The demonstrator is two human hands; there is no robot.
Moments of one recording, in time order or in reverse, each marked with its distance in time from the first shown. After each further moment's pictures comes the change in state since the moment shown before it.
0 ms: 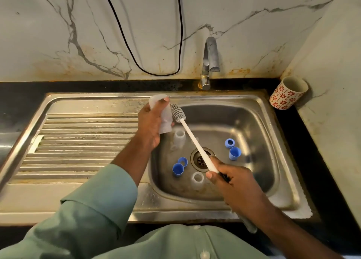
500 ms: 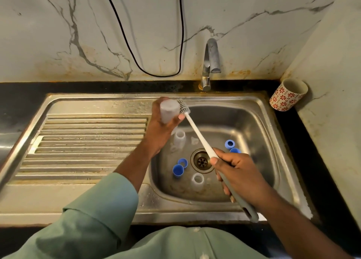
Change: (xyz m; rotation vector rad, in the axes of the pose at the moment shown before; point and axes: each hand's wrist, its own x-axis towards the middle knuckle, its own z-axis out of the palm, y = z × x) left_hand -0.016 -0.016 -0.003 0.546 -0.170 0.365; right_hand 0.010 -0.019 -0.019 0.412 -0.065 0.064
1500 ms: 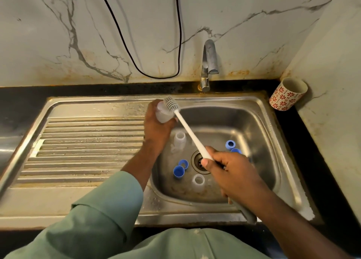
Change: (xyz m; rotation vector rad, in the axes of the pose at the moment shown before) left_hand 0.010 -0.007 0.011 0.117 0.301 -0.004; right_hand 0.003 -0.015 0.011 -0.379 0.028 -0.098
